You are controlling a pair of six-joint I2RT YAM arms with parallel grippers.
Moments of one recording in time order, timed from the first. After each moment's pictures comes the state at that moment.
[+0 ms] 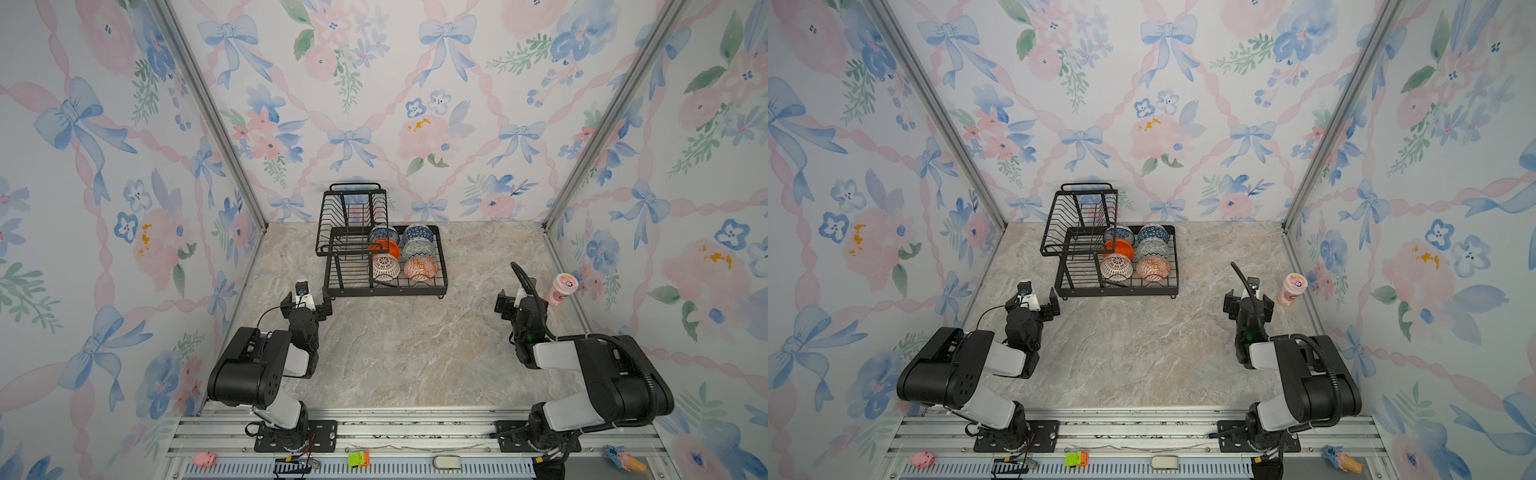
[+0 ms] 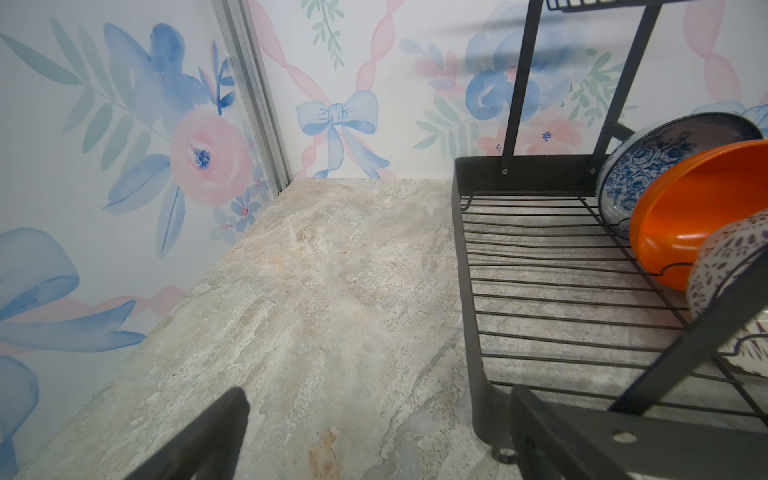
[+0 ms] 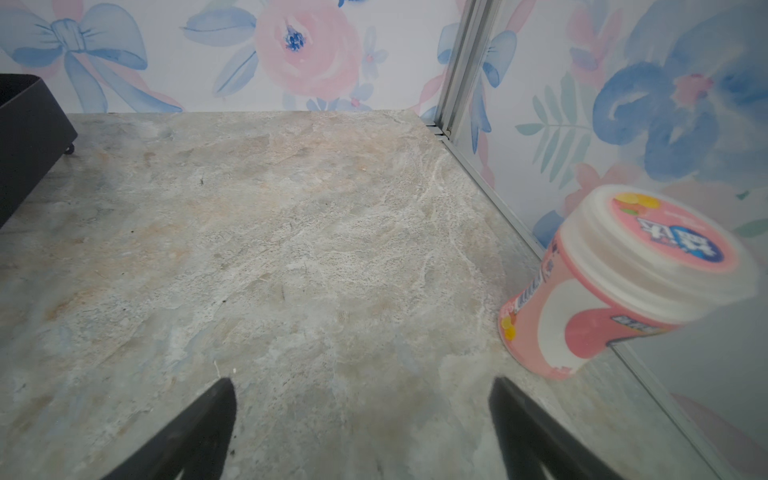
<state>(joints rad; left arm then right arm) -0.10 1.57 0.21 1.19 -0.31 0.03 0.10 1.52 0.29 0.90 0.37 0.02</state>
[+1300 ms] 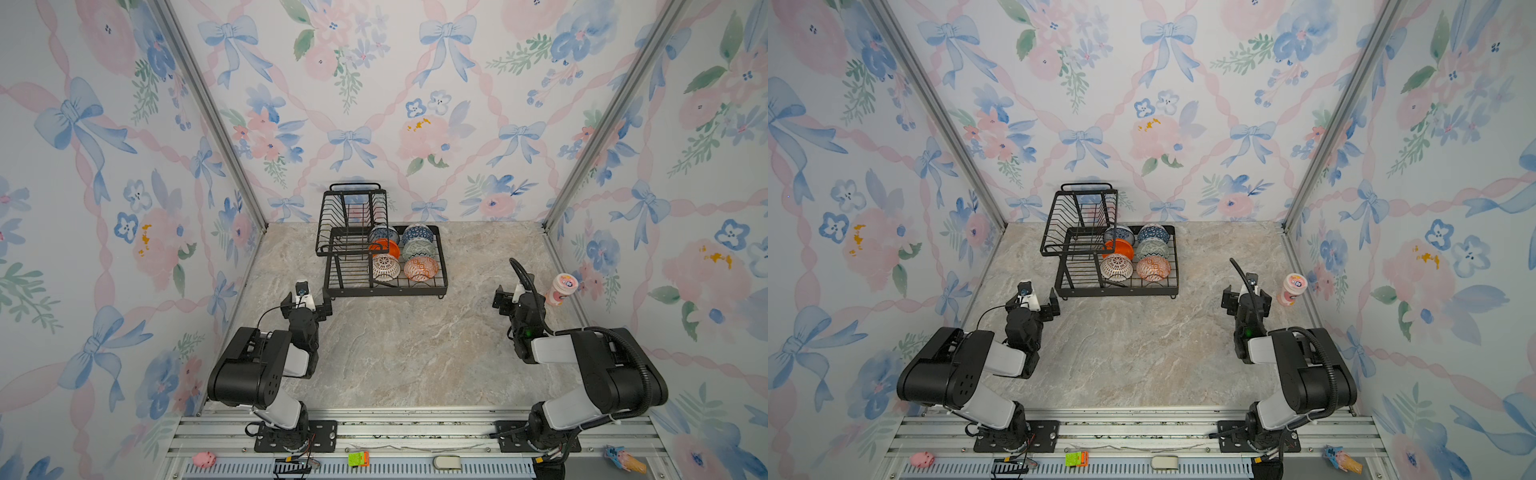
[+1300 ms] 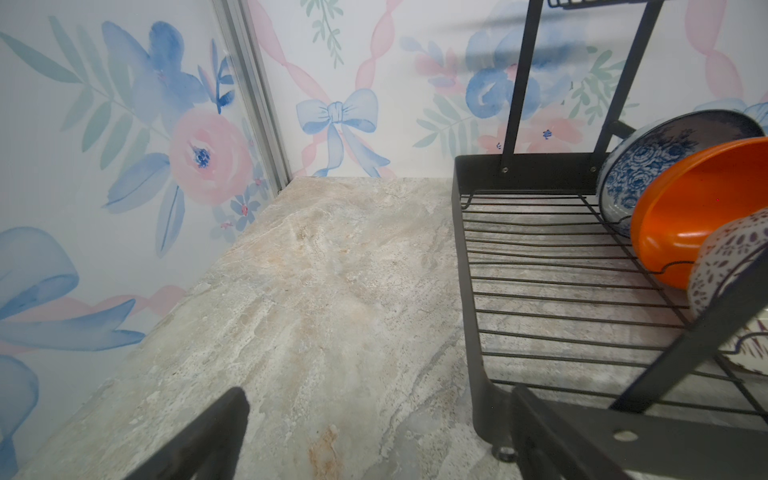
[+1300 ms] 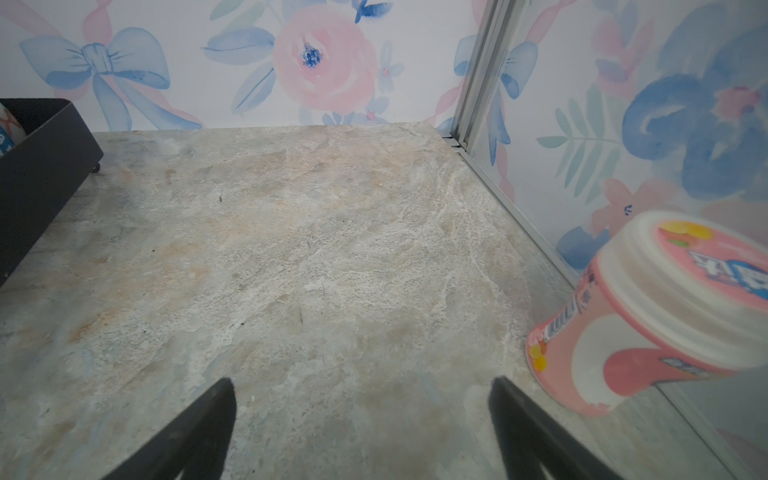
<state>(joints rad) -0.10 1.57 0.21 1.19 -0.31 0.03 0.10 1.54 0.35 0.87 0.33 0.03</state>
